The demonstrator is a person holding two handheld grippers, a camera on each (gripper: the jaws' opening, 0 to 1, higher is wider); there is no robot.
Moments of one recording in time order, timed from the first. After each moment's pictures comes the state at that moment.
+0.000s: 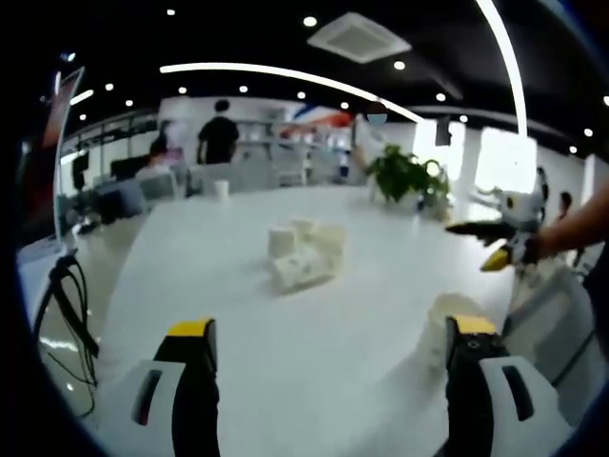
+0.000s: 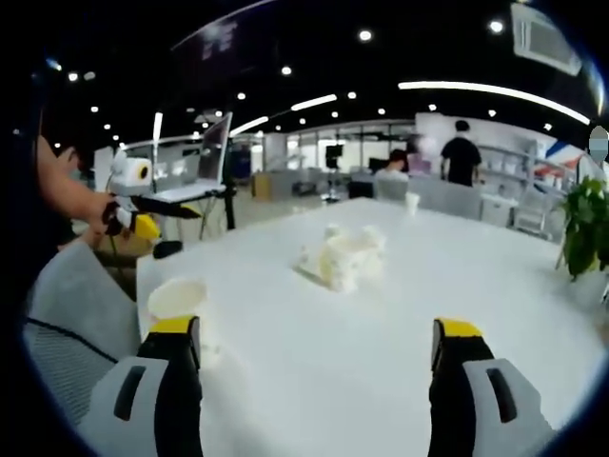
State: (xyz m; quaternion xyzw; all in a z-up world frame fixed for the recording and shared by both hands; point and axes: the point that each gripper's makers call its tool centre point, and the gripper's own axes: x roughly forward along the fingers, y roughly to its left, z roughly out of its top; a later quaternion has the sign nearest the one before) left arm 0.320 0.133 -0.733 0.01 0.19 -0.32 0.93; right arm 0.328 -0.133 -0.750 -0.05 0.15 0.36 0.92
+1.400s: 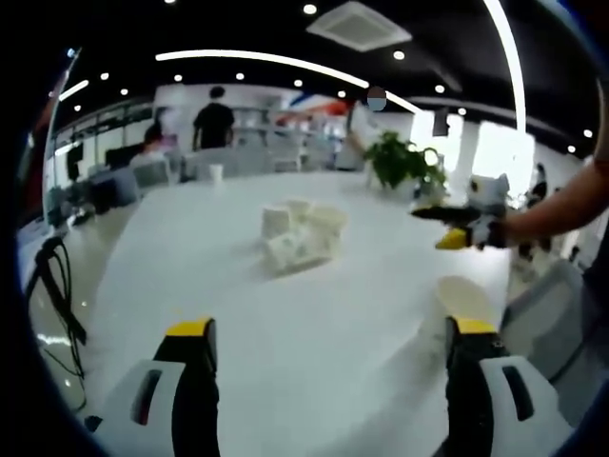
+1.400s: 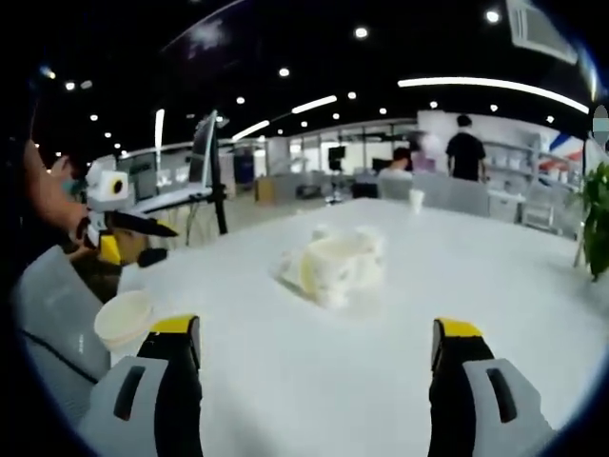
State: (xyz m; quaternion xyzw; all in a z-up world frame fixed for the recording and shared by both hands) left arm 0.321 0.128 -0.757 0.00 0.21 -0.33 0.92; right arm 0.400 -0.111 -0.769 -0.04 0.15 0.38 0.91
